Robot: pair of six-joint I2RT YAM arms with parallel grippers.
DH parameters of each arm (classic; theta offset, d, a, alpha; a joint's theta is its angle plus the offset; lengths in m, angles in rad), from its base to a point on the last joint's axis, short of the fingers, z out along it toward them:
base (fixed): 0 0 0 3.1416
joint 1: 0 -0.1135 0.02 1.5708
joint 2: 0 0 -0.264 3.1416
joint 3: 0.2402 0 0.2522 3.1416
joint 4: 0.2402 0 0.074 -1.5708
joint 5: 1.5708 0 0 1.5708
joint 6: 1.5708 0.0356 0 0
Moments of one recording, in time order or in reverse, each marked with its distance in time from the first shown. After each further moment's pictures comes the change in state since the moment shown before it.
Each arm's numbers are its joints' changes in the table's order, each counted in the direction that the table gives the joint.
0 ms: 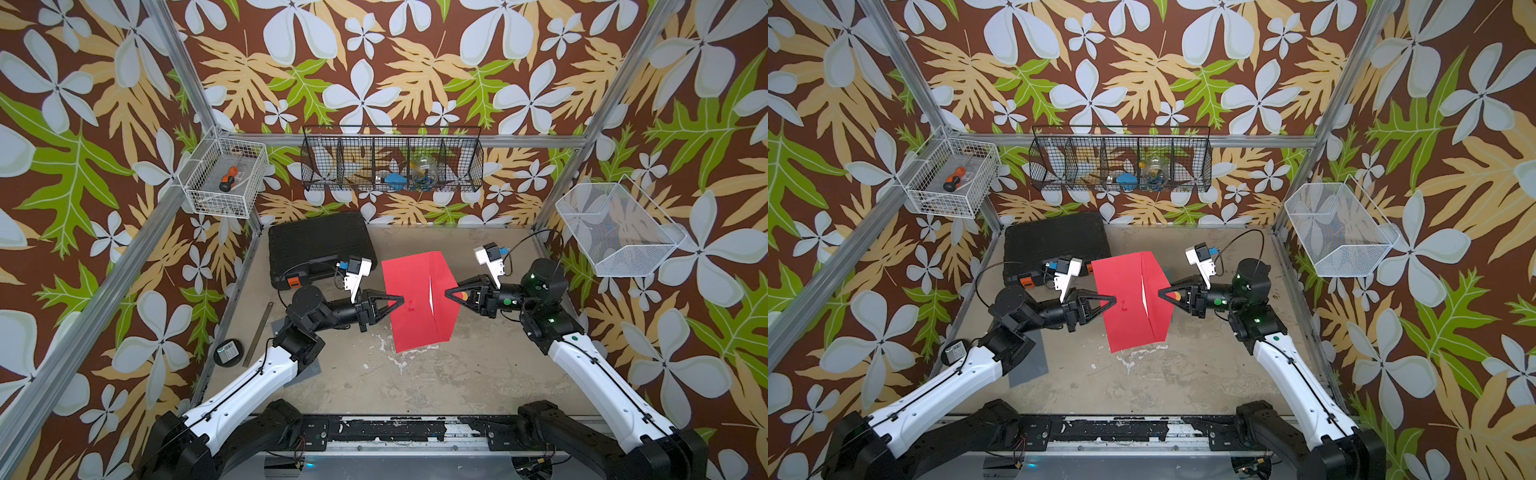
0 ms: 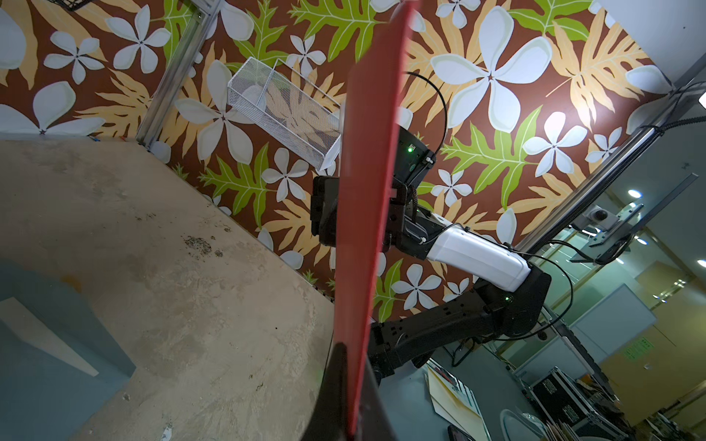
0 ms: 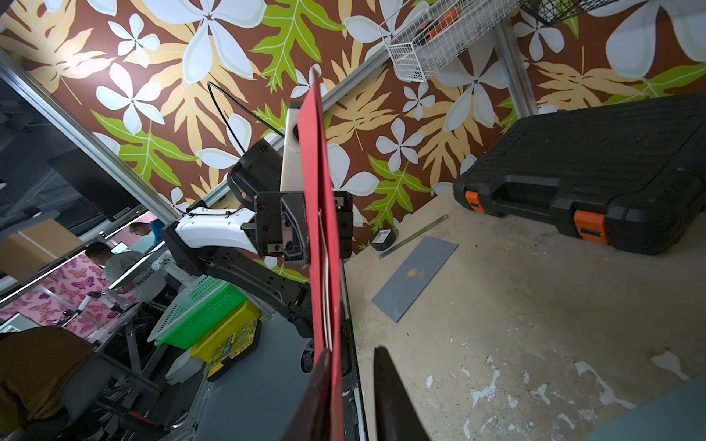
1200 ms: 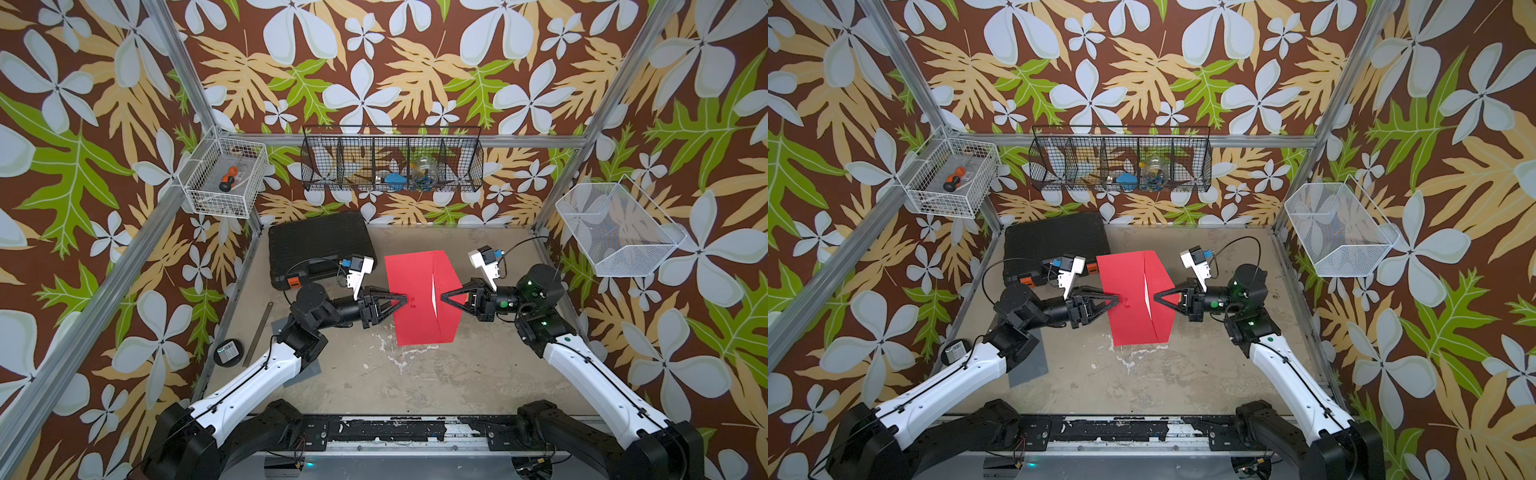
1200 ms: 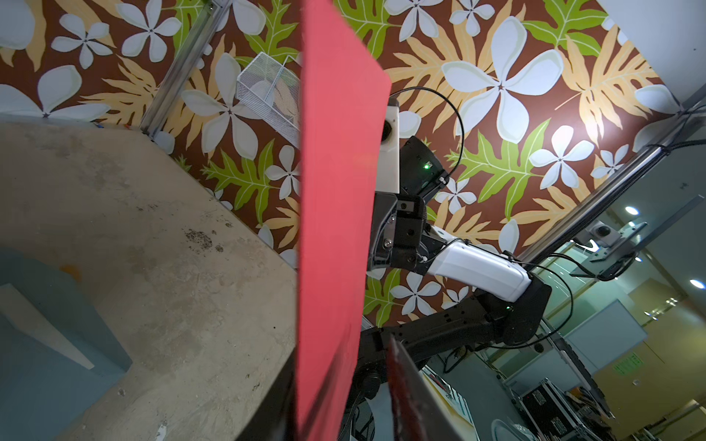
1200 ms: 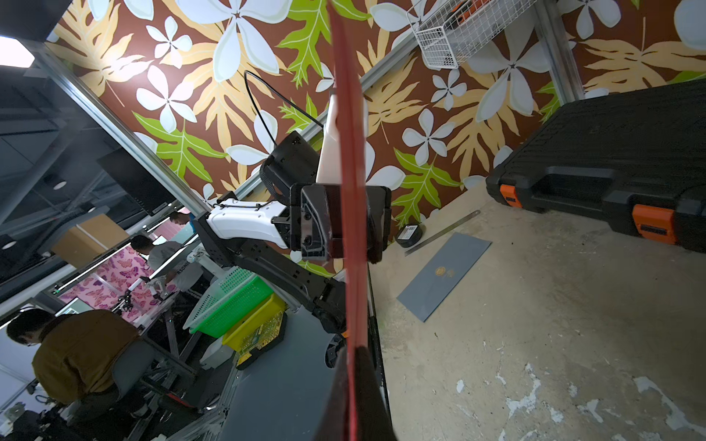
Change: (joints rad) left arm 0.000 0.035 0.008 0.011 -0.048 -0.016; right arm -0.039 0.007 -0.050 -0.181 -0.025 0.147
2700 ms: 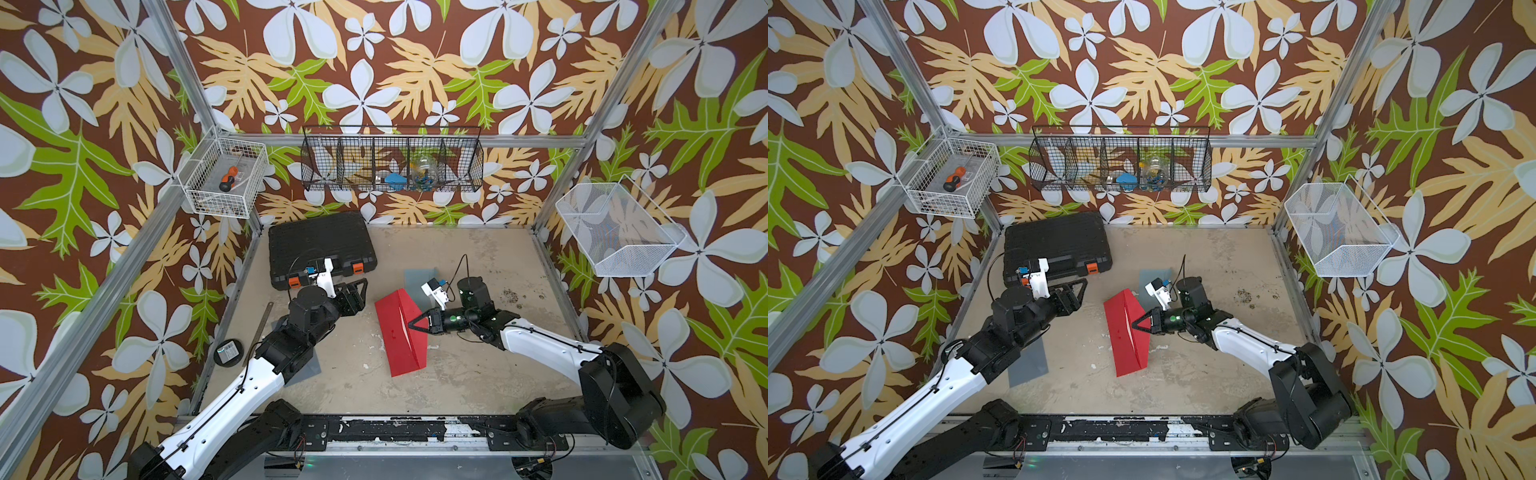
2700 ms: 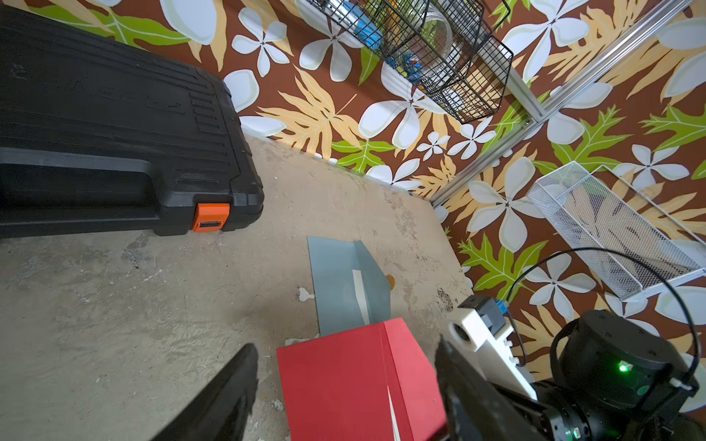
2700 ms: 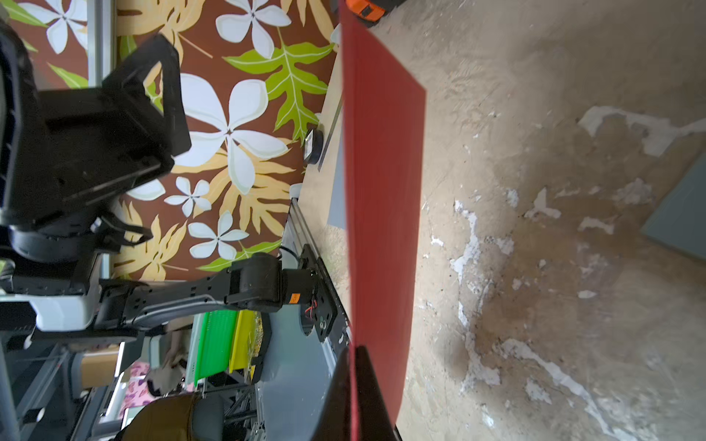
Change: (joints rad) left arm 0.000 -0.178 0.050 0.637 -0.860 0.143; right arm -0.244 0.348 -0.004 0.323 0.385 -0.034
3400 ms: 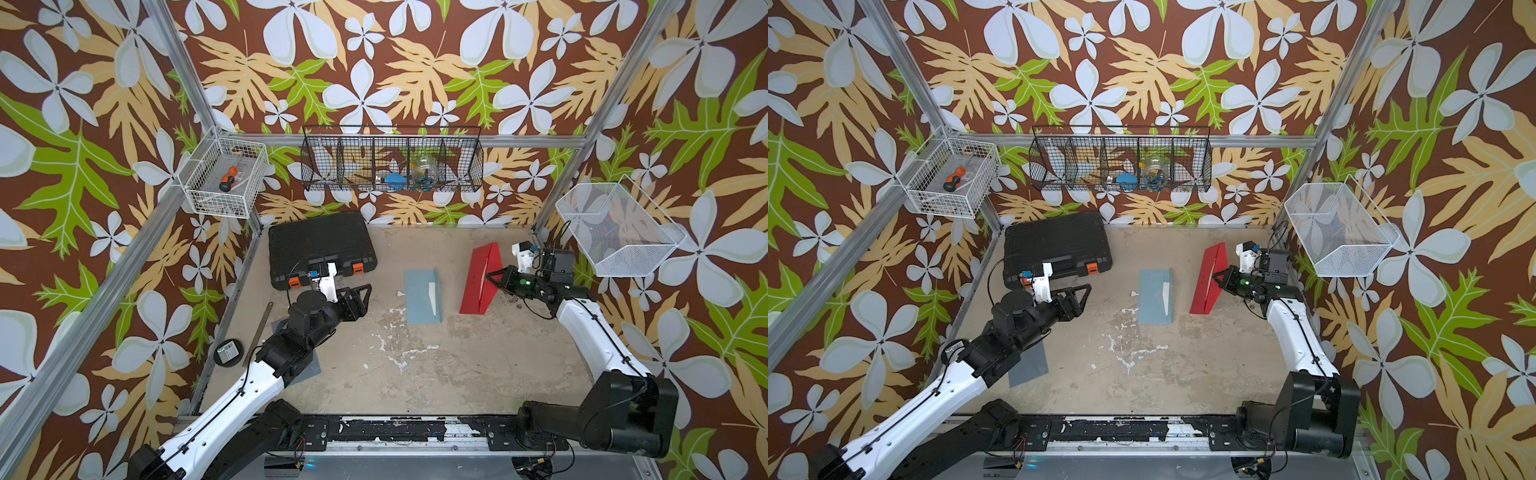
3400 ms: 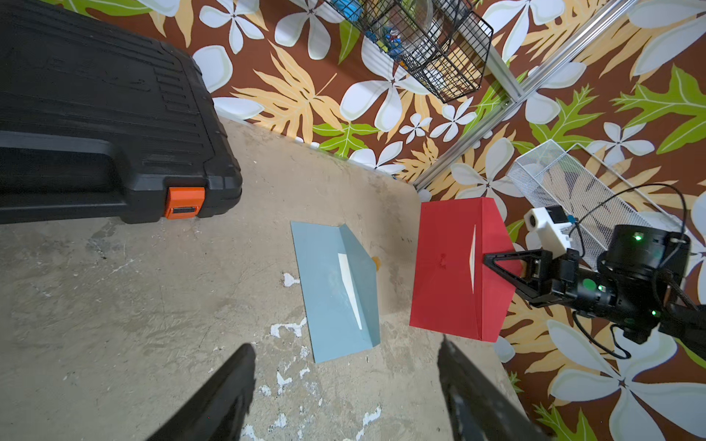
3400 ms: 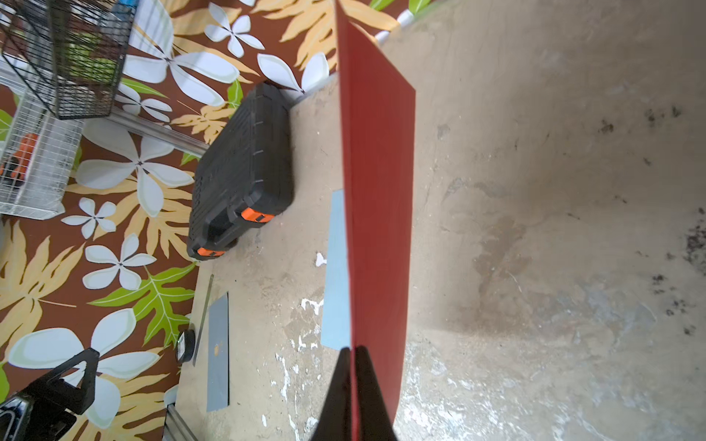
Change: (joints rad) left arm 0.000 -0.023 -0.056 -0.042 0.088 0.005; right arm 0.647 -0.052 0.235 0.470 0.179 -0.298
